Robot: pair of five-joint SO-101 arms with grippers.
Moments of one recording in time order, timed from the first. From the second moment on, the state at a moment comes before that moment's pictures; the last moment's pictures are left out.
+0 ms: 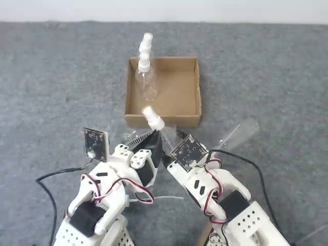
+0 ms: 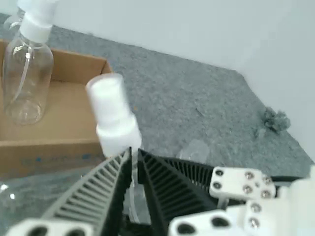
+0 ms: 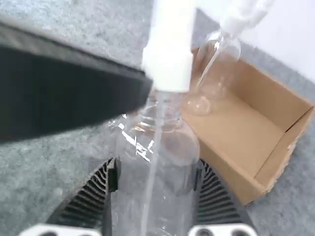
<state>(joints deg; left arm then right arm) 27.4 -103.3 83.7 52.4 32.7 -40.6 -81.0 86.5 30.6 12.0</state>
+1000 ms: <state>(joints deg) 15.9 -103.3 75.6 60.4 34.3 -40.6 -81.0 86.5 32.1 13.5</state>
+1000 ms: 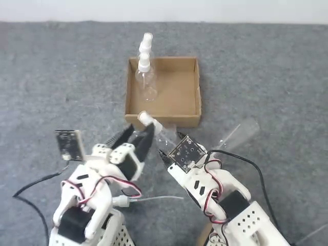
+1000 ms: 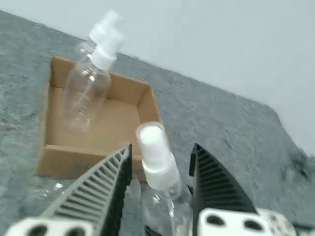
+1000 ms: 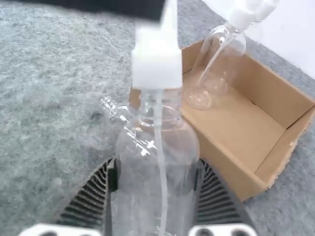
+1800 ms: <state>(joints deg) 1.2 -103.3 84.8 40.8 42.2 -40.5 -102.8 86.5 41.8 13.6</state>
